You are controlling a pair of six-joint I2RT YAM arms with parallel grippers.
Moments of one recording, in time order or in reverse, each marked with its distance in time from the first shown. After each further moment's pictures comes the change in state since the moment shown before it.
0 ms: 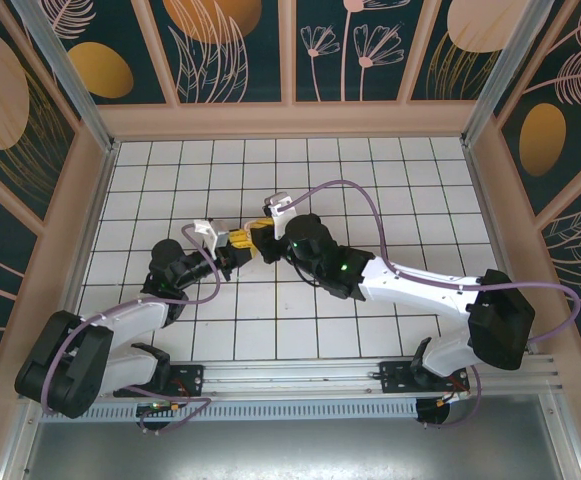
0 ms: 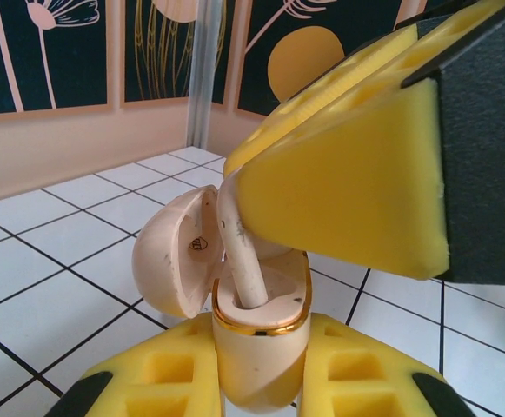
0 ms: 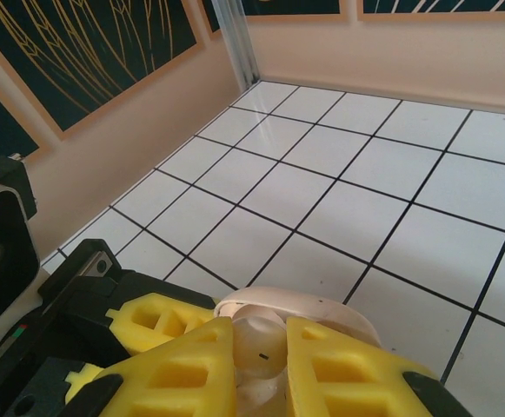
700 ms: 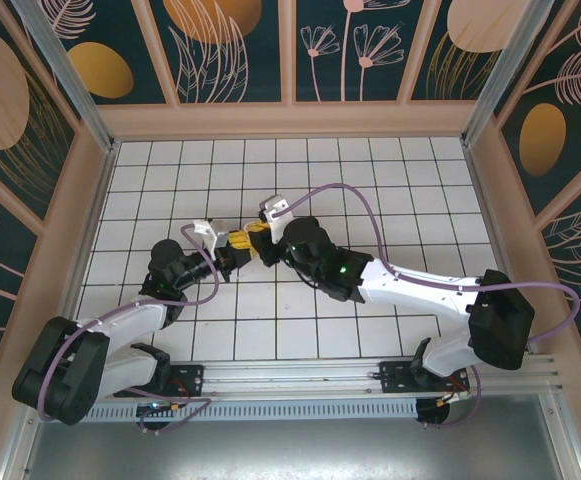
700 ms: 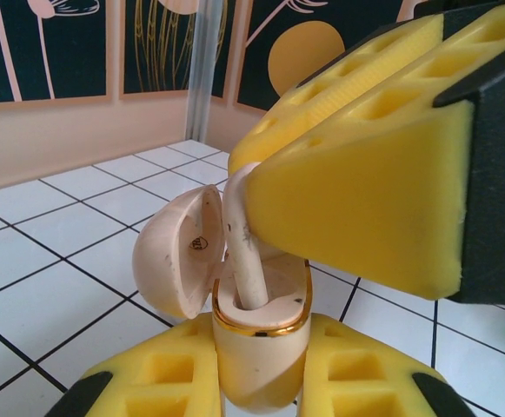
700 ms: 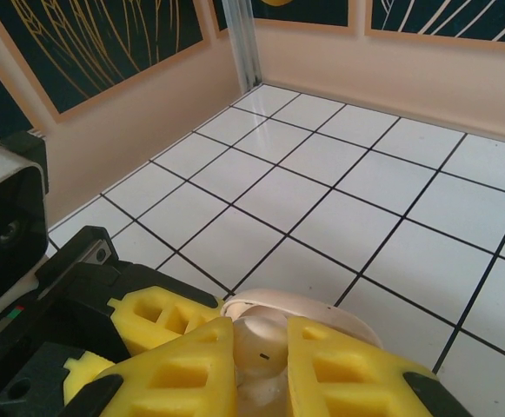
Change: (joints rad) left arm 0.000 -0.036 0.000 -0.055 -0.002 -0.007; right arm 0.021 0.000 -0.003 0.003 0.019 -0.096
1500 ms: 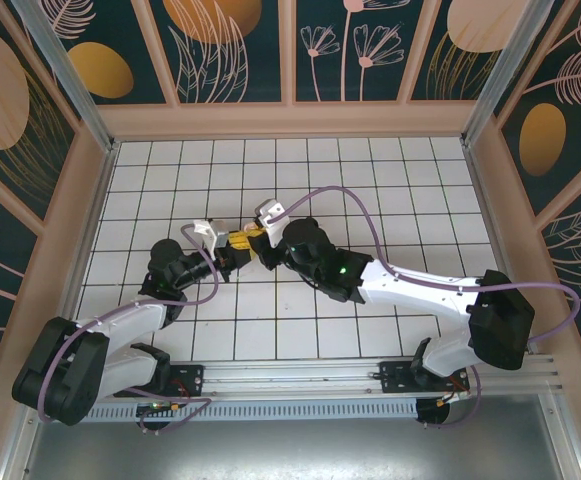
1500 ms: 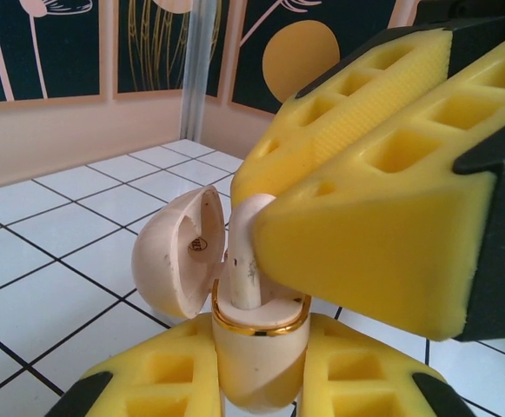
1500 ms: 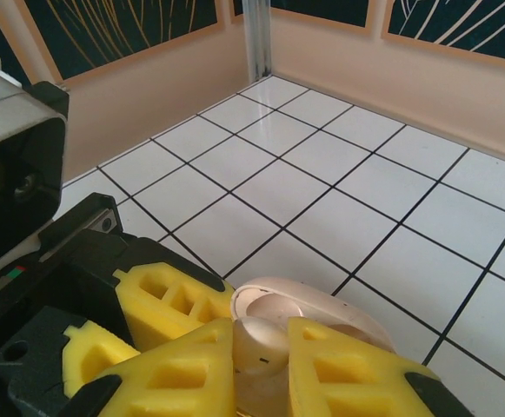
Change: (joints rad) left arm 0.000 -0.001 0.003 -0.003 0.023 -0.001; right arm 0.003 -0.002 -0.002 -0.019 -0.023 -0.103
